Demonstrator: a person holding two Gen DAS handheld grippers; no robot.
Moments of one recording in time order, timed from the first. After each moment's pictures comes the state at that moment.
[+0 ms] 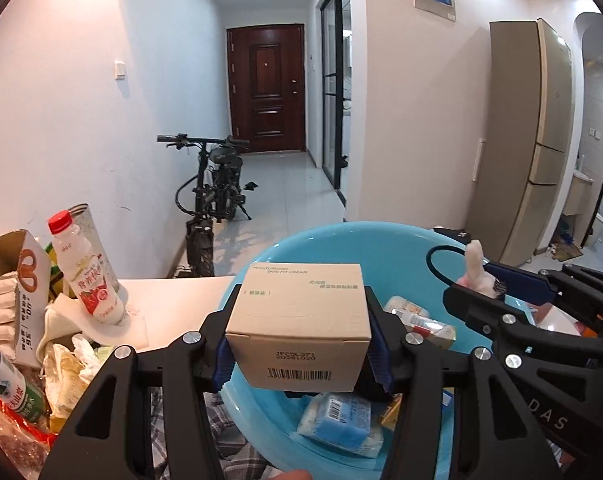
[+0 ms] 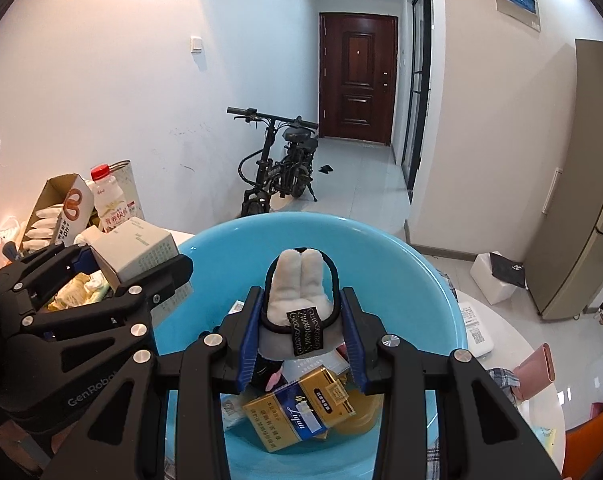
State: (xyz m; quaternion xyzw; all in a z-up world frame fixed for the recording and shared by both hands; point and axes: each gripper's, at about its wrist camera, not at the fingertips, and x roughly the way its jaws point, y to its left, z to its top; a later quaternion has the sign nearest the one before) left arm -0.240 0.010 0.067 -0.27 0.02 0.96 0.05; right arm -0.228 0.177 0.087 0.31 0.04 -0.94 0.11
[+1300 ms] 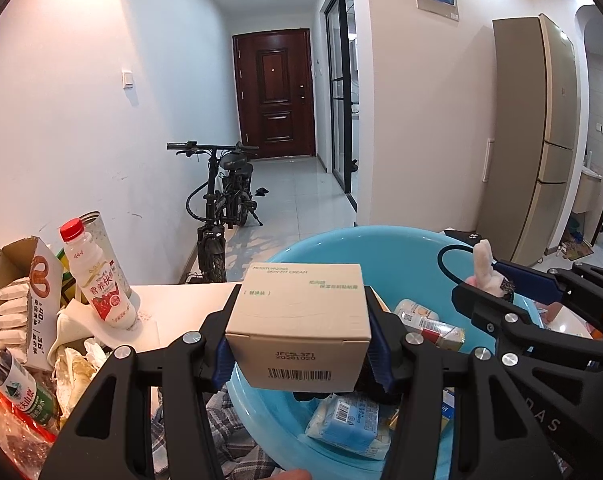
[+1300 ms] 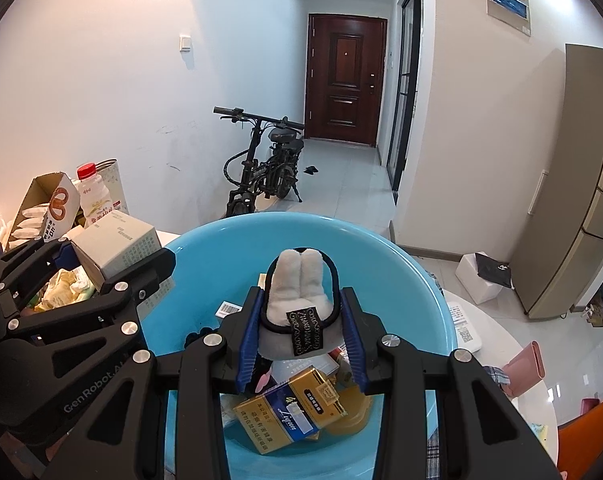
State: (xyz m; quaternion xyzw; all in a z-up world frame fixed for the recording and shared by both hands) left arm -0.239 0.010 0.068 -0.26 0.03 0.96 0.04; right arm -0.223 0.185 0.084 0.30 0.05 -0.95 0.09
